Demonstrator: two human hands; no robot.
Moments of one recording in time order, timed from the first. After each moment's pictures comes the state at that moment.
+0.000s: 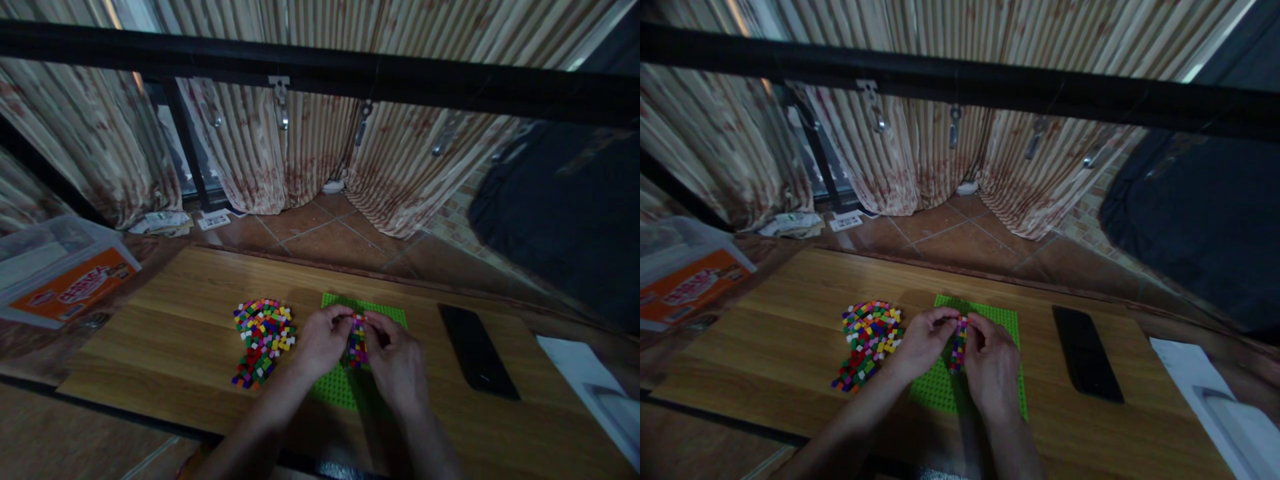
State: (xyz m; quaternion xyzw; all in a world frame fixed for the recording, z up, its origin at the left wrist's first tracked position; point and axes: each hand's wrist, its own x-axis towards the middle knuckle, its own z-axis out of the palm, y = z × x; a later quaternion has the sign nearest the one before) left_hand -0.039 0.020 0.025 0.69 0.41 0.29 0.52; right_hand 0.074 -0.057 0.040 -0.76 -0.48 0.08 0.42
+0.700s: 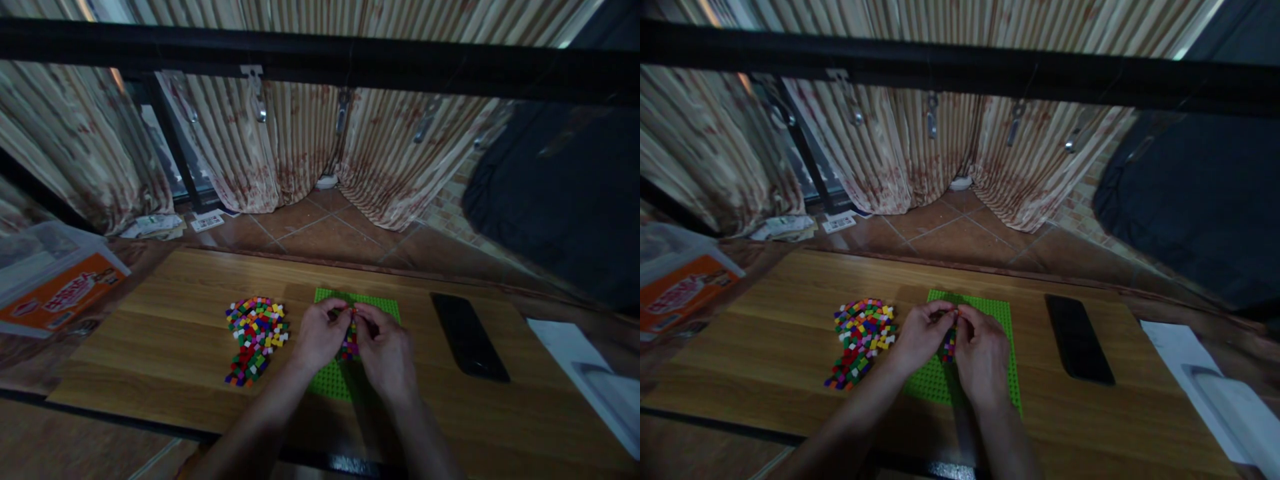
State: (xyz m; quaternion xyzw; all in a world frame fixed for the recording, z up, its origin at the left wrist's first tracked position) left_hand -0.026 0.016 0.035 0.67 0.43 0.31 0.53; right_hand 0.071 -0.056 0.041 -0.75 -0.49 0.08 0.44
